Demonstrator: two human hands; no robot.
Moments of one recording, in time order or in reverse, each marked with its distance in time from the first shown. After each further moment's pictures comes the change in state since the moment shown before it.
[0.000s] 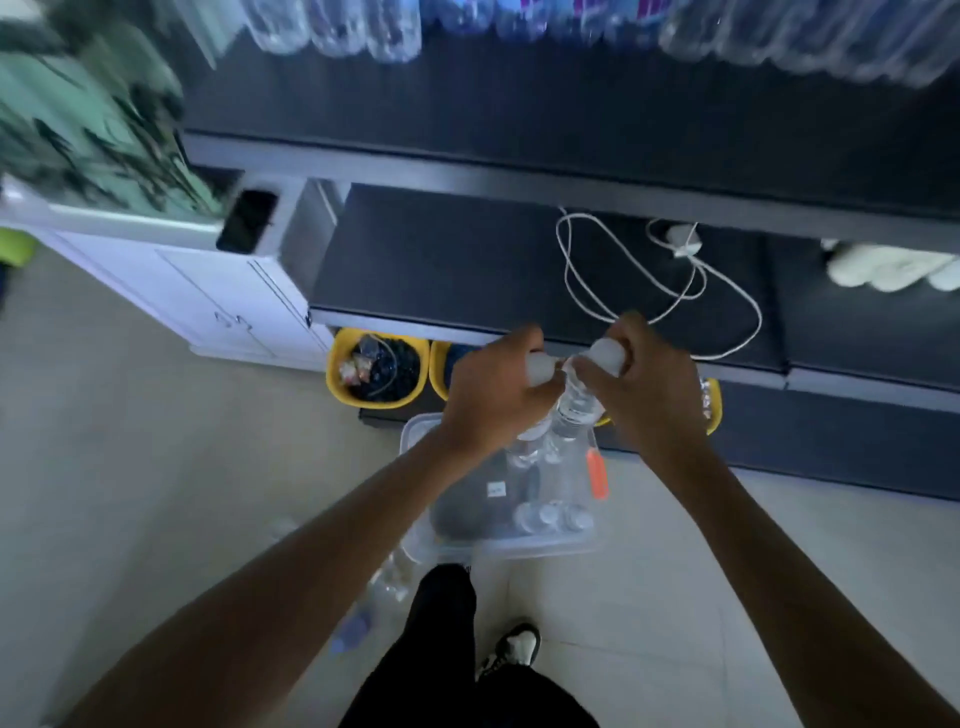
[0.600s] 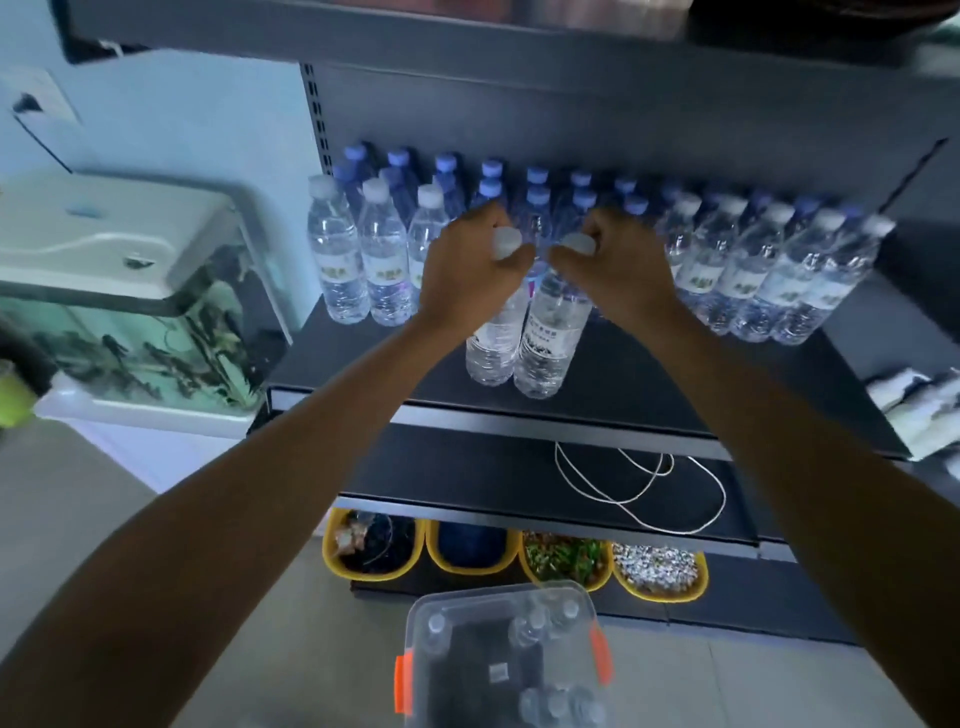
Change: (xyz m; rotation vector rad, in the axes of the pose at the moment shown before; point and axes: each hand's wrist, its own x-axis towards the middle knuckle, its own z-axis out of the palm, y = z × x) left_hand 0.260 0.065 -0.228 -0.188 0.343 0.176; right_hand 0.236 -0.222 -0.125 0.008 0.195 -0.275
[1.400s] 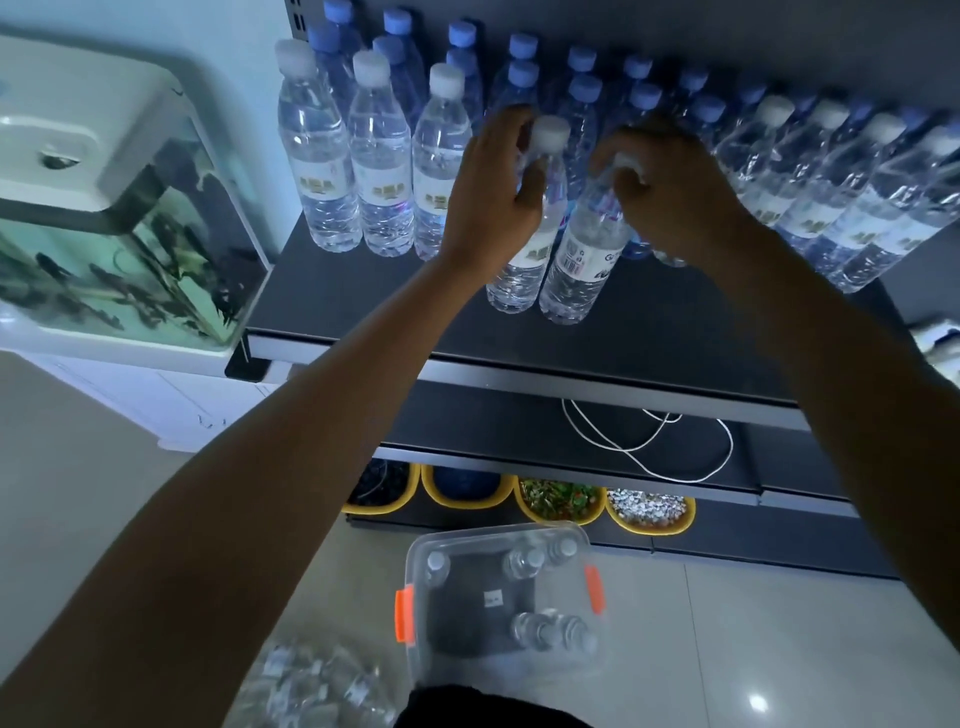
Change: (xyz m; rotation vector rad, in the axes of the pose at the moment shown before) left_hand 0.026 -0.083 0.054 -0.095 0.013 0.076; right_hand 0.044 0.042 0.036 -0.253 -0.186 -0.219
